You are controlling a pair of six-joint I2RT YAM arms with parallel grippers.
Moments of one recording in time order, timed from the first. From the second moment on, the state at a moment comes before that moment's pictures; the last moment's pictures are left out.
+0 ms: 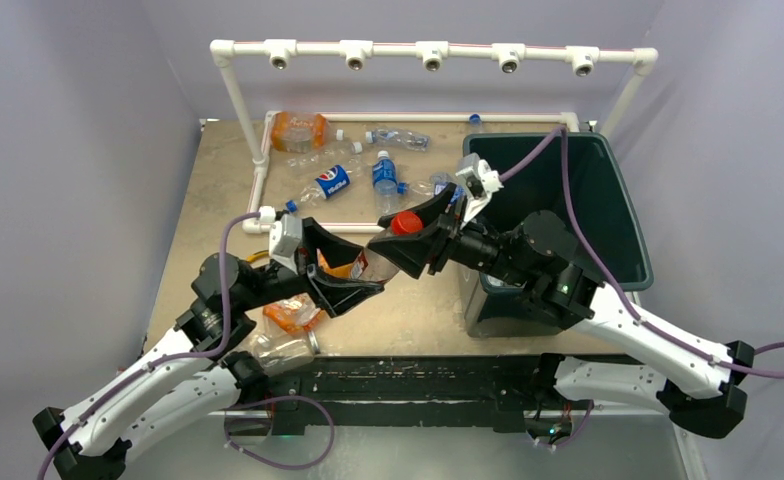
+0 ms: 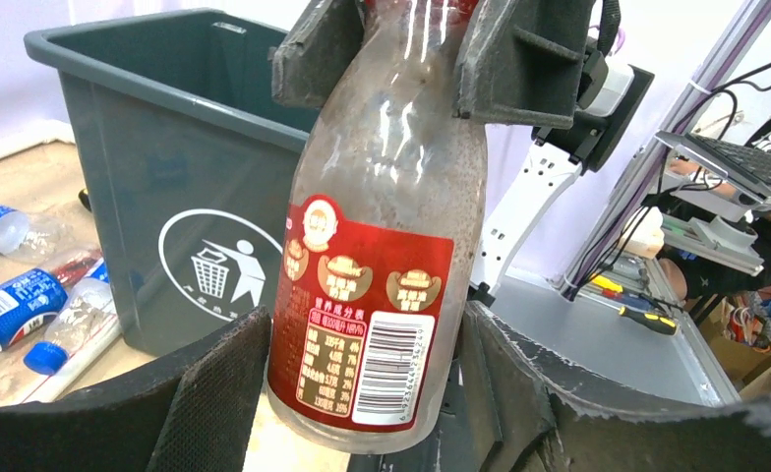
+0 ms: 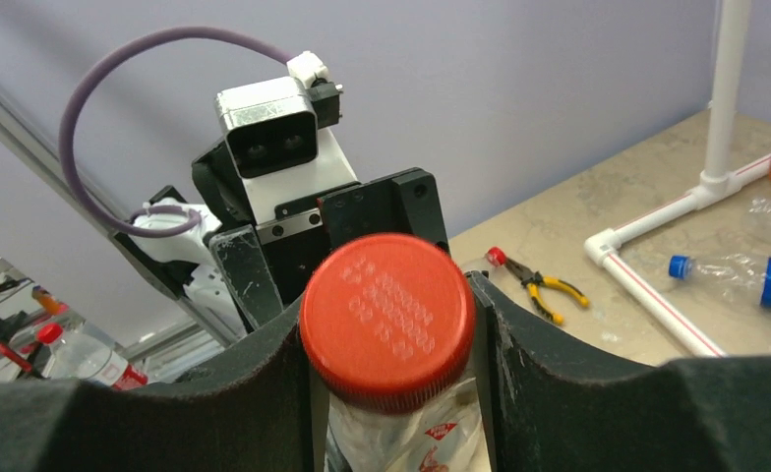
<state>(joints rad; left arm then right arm) -0.79 0.65 0.69 0.22 0.49 -0.42 1.05 0.99 1.11 0.12 -0.17 0.38</state>
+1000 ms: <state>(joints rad) -0.80 0.63 0.70 0.22 0.42 -0.41 1.05 0.90 1.11 0.08 -0.10 0.38</state>
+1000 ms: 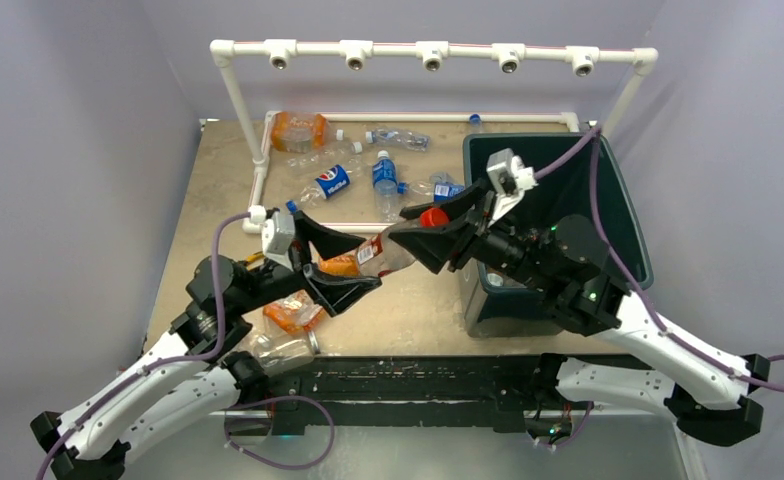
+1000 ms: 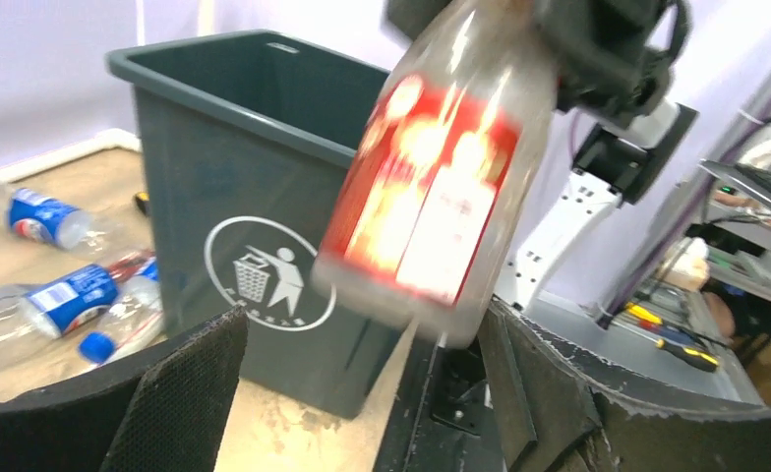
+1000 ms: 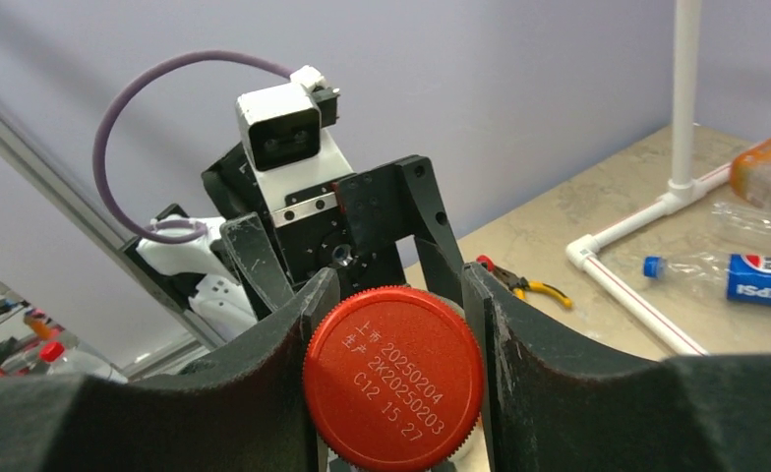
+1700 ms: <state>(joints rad) -0.79 0.46 0.69 -0.20 -0.53 -0.18 1.05 0.59 1.29 -0.22 0.65 0.13</state>
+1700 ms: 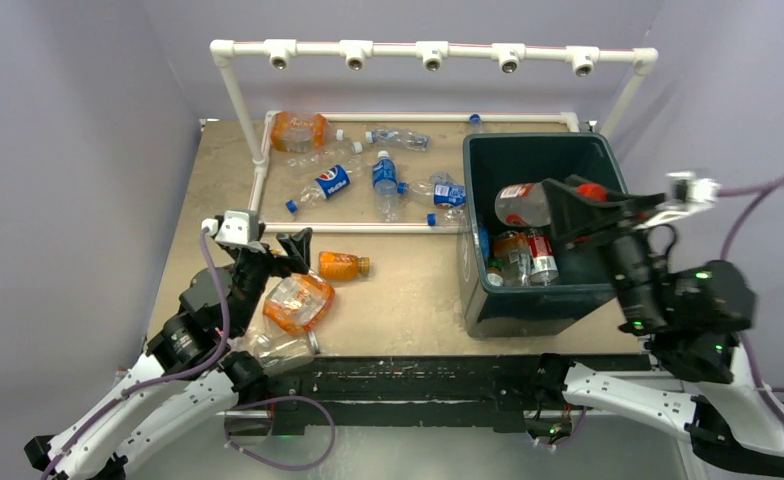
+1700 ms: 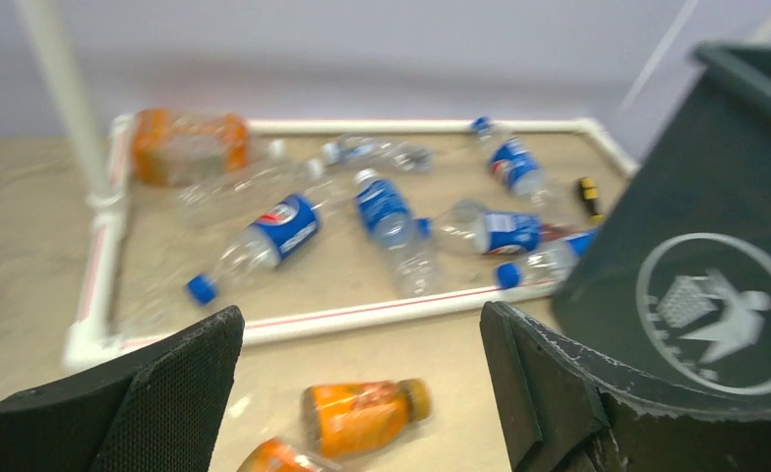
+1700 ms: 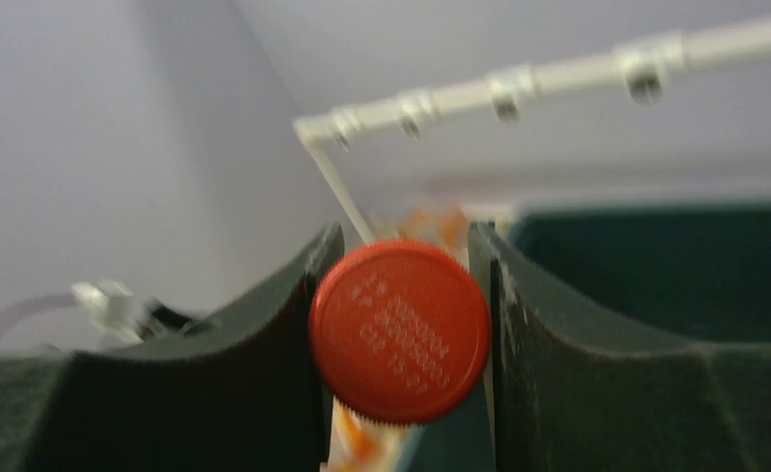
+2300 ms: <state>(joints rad) -0.79 0.45 0.69 -0.31 -0.70 -0.18 1.05 0.68 1.12 -0.43 0.90 0.25</state>
